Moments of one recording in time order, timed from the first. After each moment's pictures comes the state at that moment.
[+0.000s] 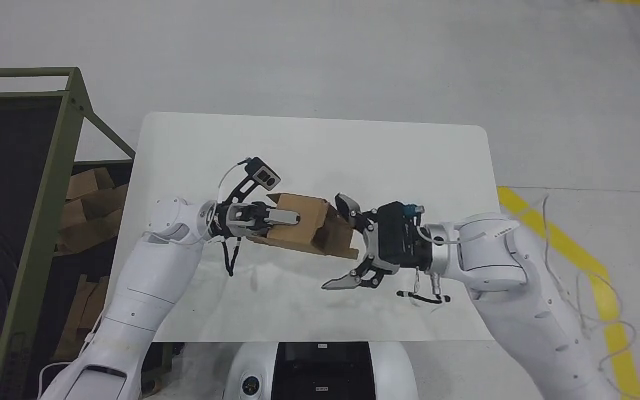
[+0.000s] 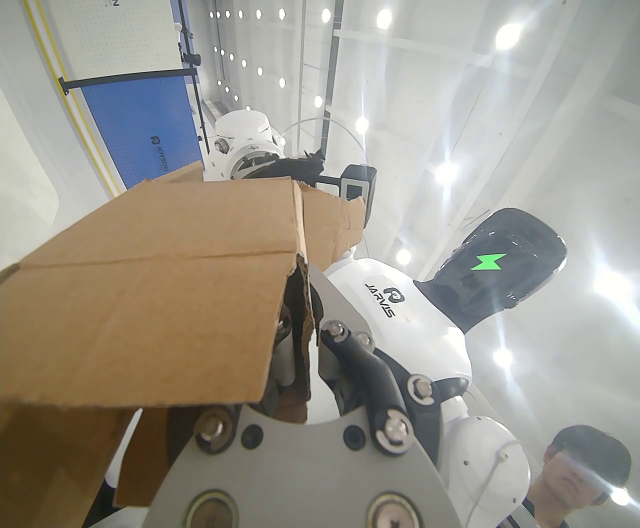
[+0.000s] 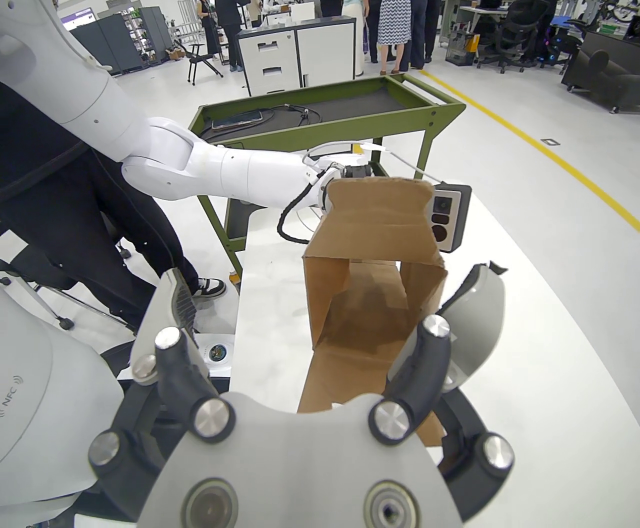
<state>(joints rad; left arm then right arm) 1.17 -1.10 -1.28 -1.43 -0.89 -0.15 -1.50 -1.19 -1.10 1.11 -1.98 -0.58 -0.88 0.61</state>
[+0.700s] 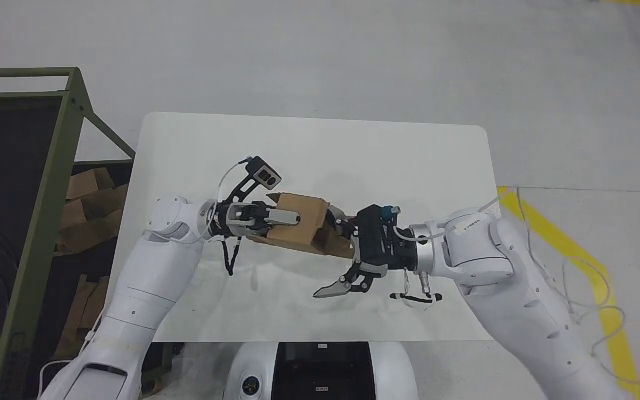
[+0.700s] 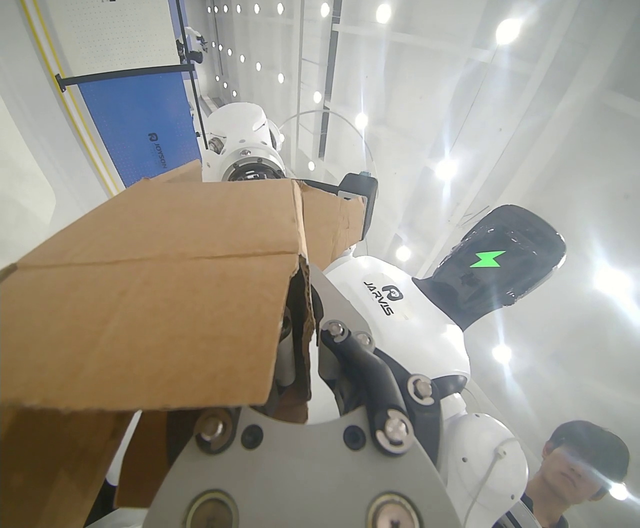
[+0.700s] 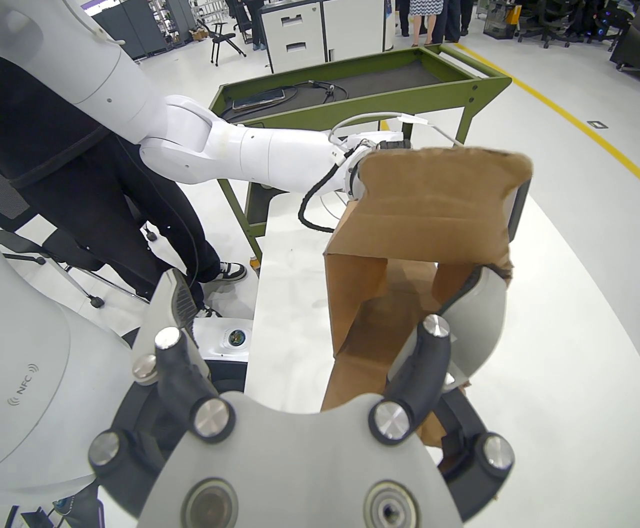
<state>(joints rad) 1.16 -1.10 -1.27 -1.43 -0.89 -0.15 -1.51 -1.11 -1.09 1.01 -1.93 -0.51 -0.87 0.67</state>
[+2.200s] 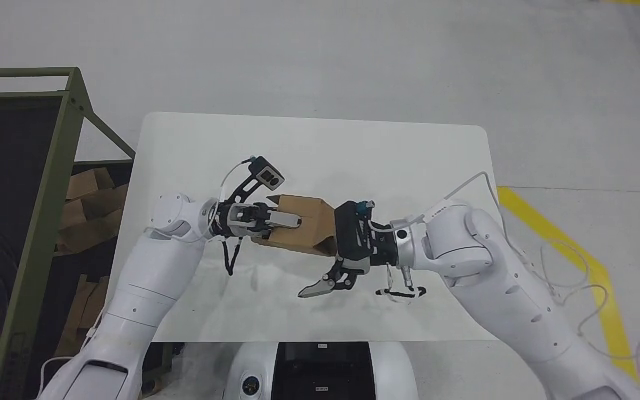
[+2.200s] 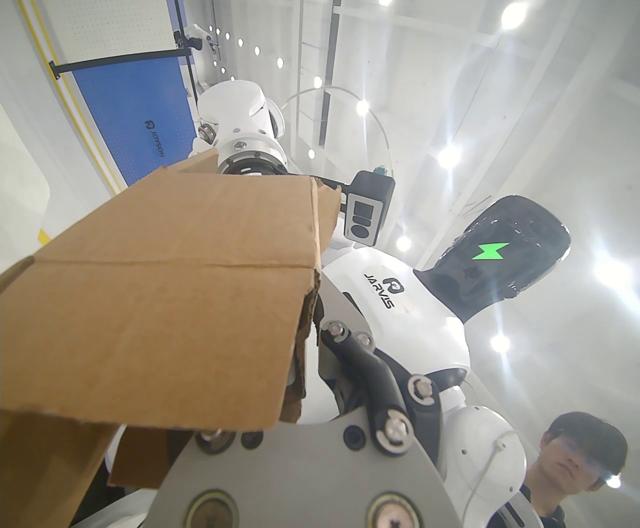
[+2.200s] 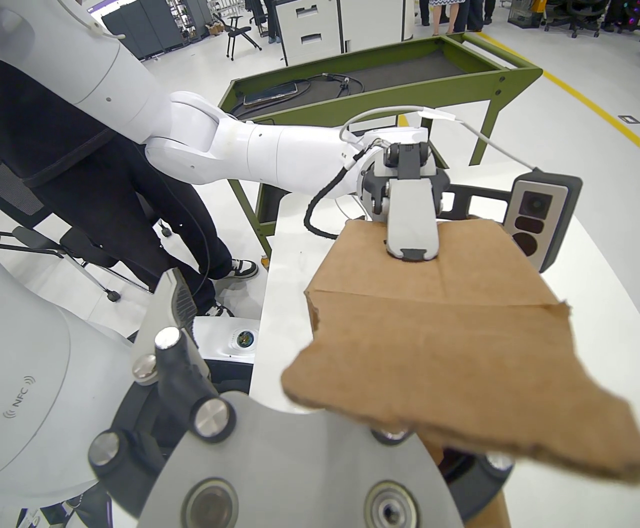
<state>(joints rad) 1.15 -1.10 -1.26 -1.42 -0.89 -0.15 -1.53 -1.00 -1.11 0.88 -1.86 -0.50 -0.83 0.64</state>
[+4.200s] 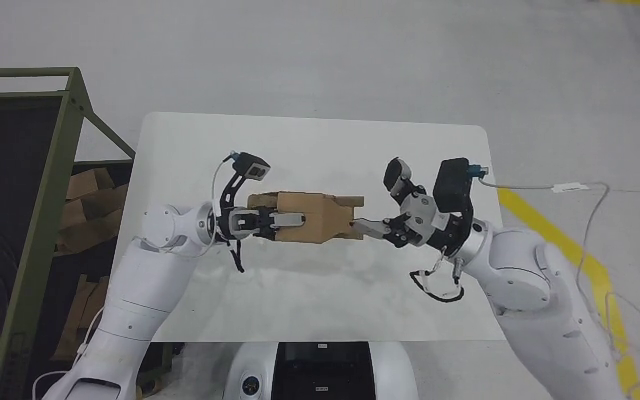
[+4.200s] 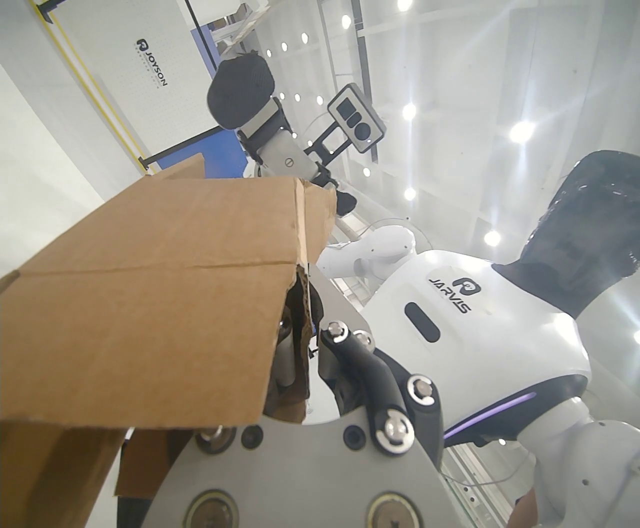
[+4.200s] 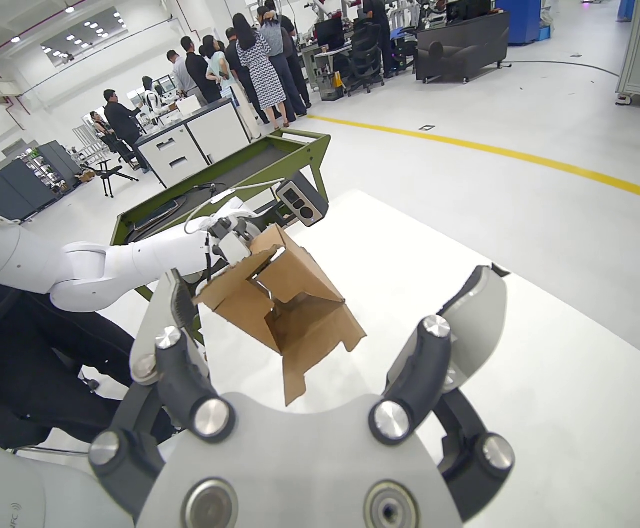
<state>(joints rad) 1.24 -1.09 -1.33 -1.55 -0.70 -0.44 -1.36 -1.33 -1.04 1.24 -2.06 -0.53 -0.50 0.43</state>
